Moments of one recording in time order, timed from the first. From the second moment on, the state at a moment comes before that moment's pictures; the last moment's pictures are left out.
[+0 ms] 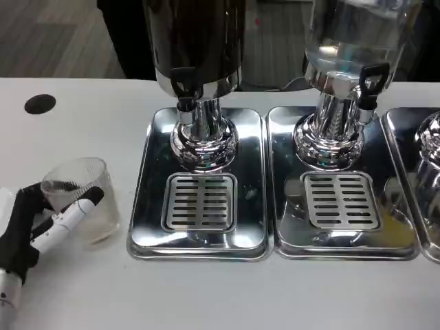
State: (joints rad) left arm -0.15 0.48 0.02 0.72 0.31 -0.39 0.21; right arm 0.59 -0.18 -0.27 -0.20 -0.52 -0.59 -0.44
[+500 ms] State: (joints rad) left arm -0.13 0.44 0.07 0.59 0.29 -0.36 0.23; right arm 0.60 -0.17 -0.27 -0.20 -0.52 -0.60 -0.44
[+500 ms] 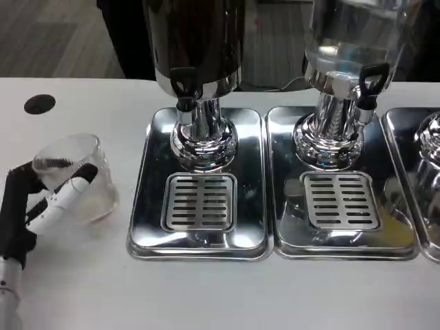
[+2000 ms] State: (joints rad) left arm -0.16 0.30 -0.15 0.40 0.60 -0.15 0.32; right arm 0.61 -0.17 -0.31 -0.16 -0.47 -0.65 -0.44
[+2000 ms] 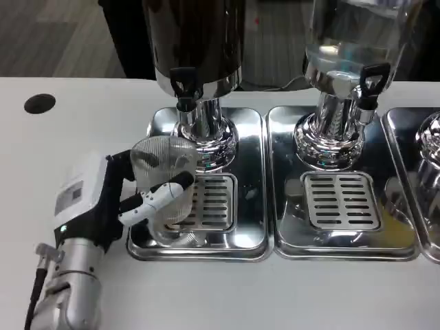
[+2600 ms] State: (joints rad) left arm -0.15 0.28 -0.18 0.36 0.59 -0.12 0.32; right arm 0.62 -0.17 -0.32 -0.15 -0.47 -0.67 -0.44
